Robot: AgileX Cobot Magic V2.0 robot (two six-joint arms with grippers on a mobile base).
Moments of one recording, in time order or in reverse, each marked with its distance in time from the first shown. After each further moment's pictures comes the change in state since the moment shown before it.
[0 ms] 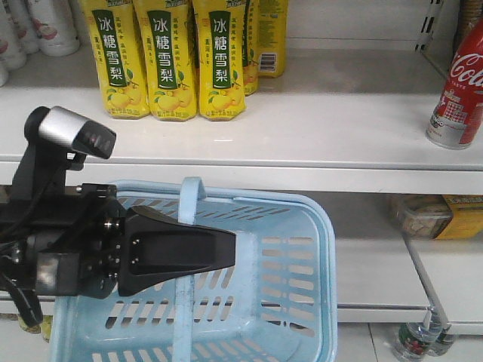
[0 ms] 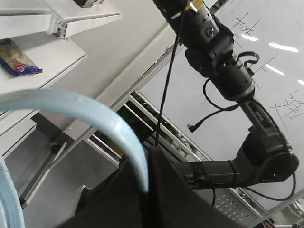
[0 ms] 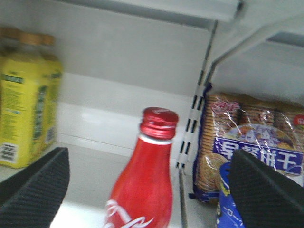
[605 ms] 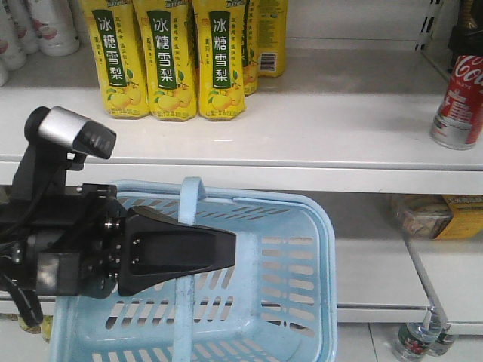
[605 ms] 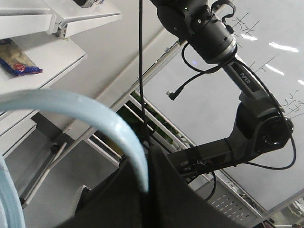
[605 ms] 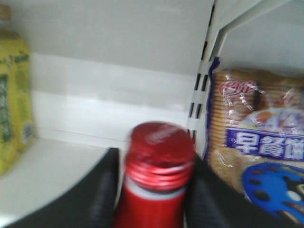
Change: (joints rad) left arm 0.000 0.000 0.000 0.000 0.000 0.000; right arm 0.001 0.246 -0.178 0.012 0.039 0.046
